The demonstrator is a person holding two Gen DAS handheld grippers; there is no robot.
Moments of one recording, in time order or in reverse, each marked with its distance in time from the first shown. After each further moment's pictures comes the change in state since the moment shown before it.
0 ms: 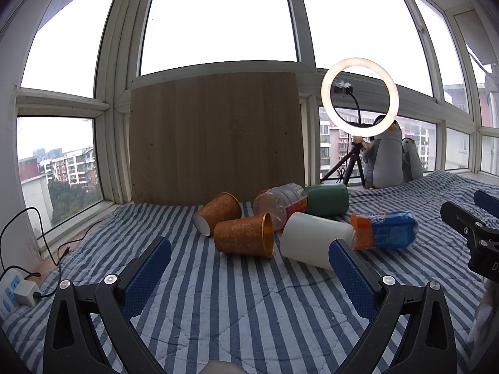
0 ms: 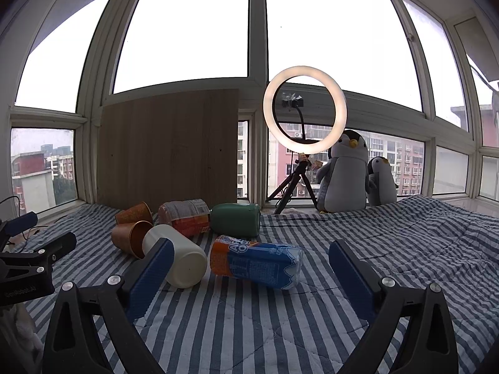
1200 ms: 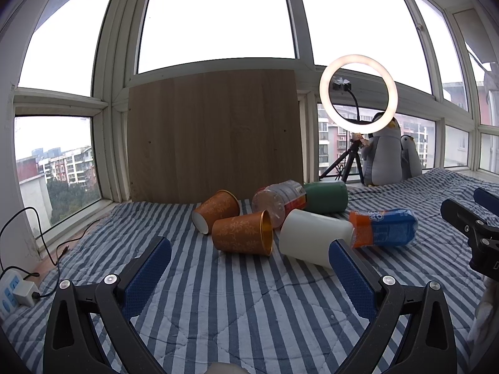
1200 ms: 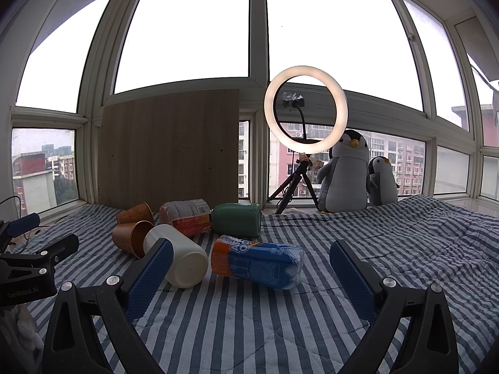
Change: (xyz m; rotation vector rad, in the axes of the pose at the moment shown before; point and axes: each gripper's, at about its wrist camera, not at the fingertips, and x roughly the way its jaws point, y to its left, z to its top) left arm 0.001 -0.002 -0.004 0.005 0.006 -0.005; right arm 0.003 0.004 -0.002 0.002 0.000 0.001
